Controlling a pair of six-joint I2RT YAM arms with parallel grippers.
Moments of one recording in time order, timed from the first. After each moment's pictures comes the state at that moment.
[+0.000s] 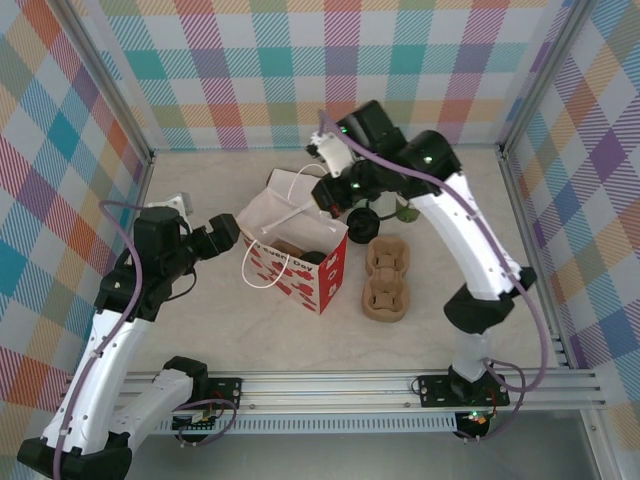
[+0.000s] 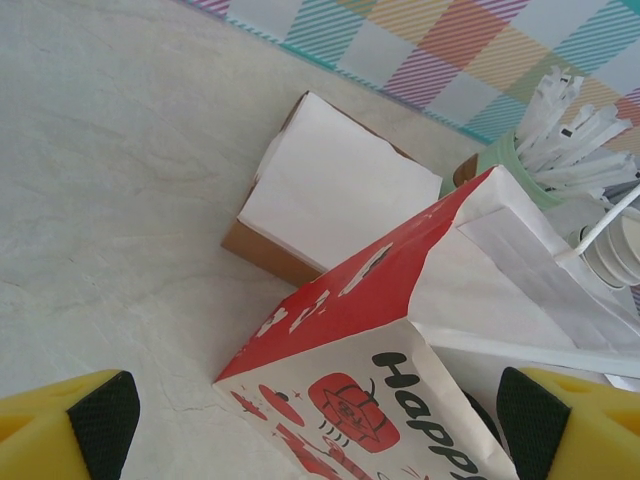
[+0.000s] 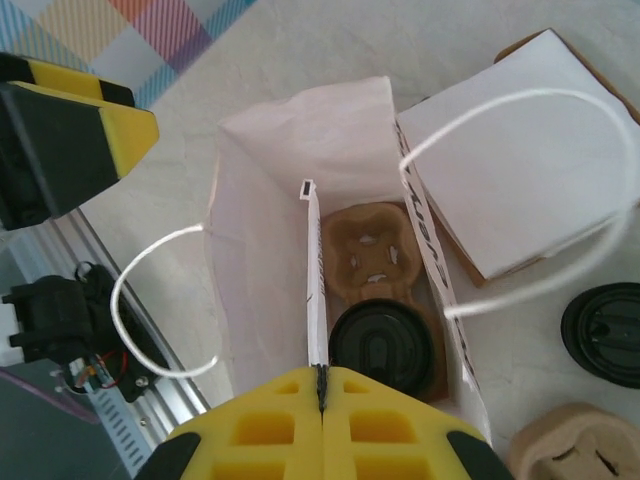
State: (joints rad) left arm -0.25 0.84 1.07 -0.79 0.00 -0.57; right arm 0.81 1.91 2.55 -1.50 -0.21 0.09
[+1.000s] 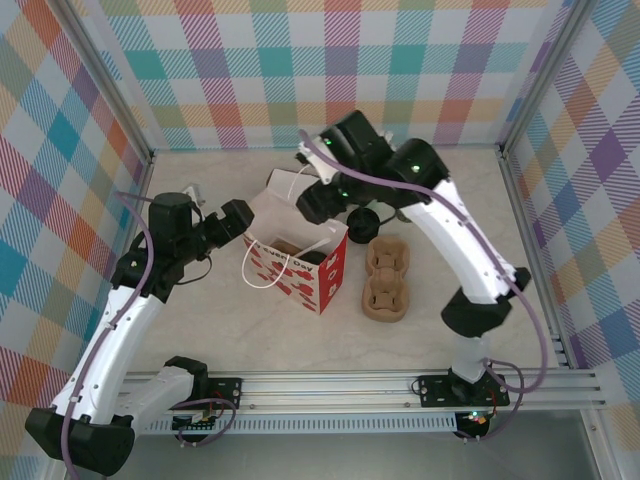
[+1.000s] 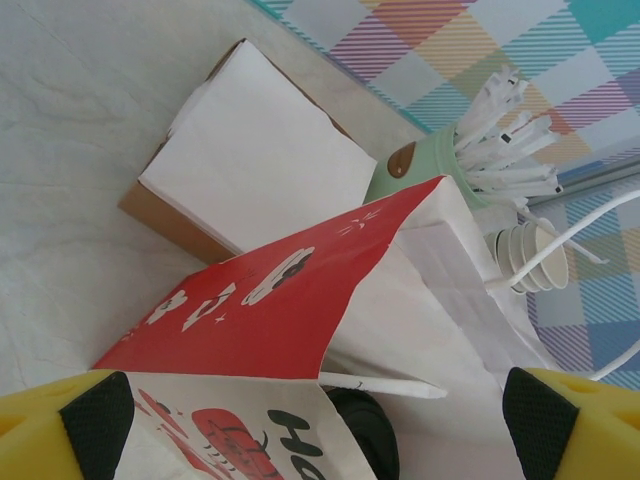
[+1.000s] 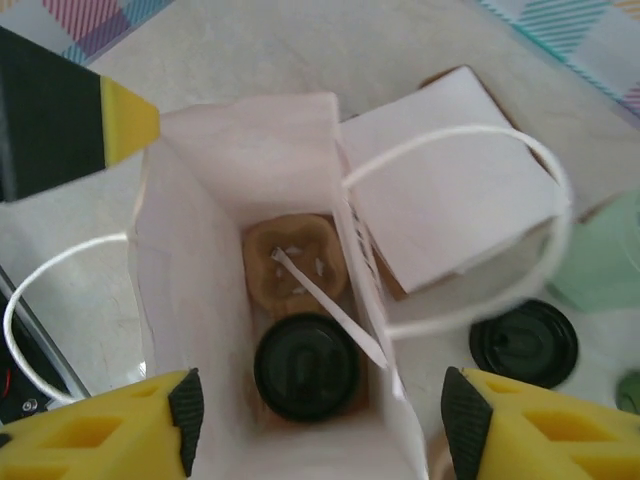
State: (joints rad) left arm -0.25 0.96 1.06 -0.67 0.16 -0.76; right arm 0.86 1.83 2.47 -1.47 0.02 0.03
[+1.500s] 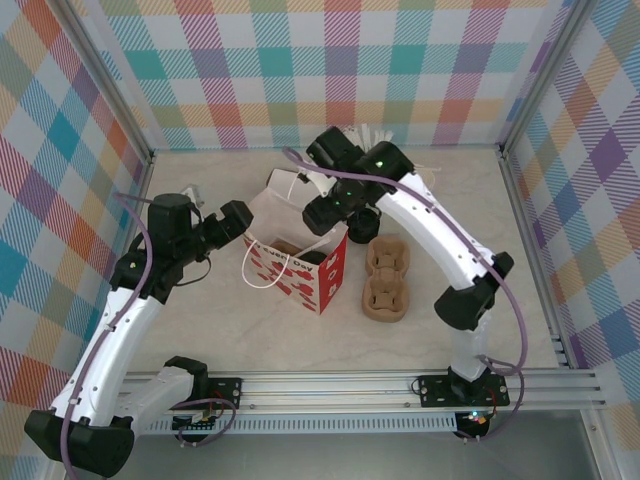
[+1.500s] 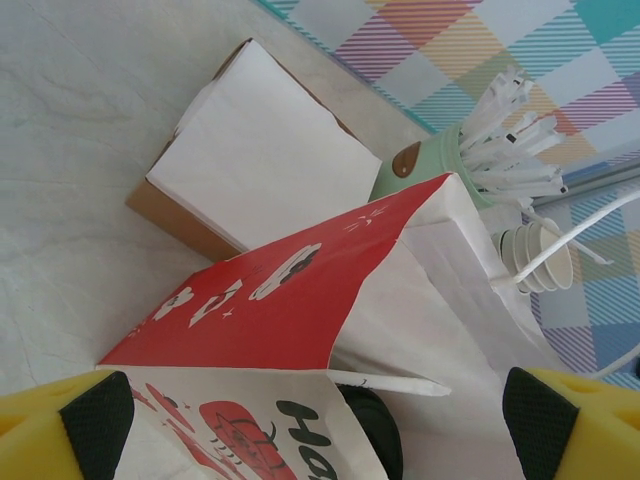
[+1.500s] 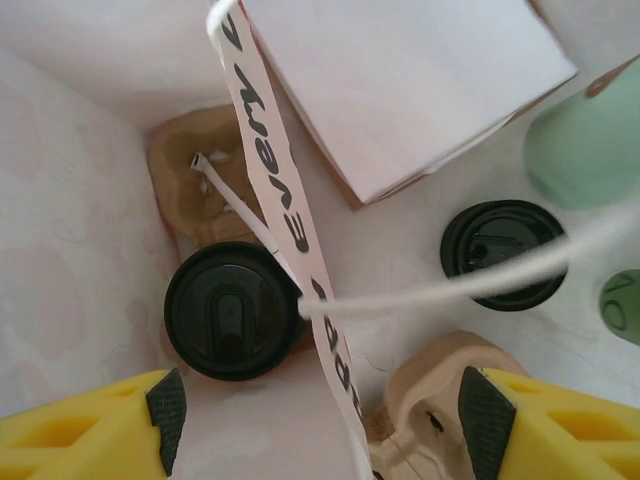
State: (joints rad) left arm -0.25 0.95 1.06 -0.69 0.14 -0.75; right arm 0.82 1.94 2.32 -1.48 0.06 0.02
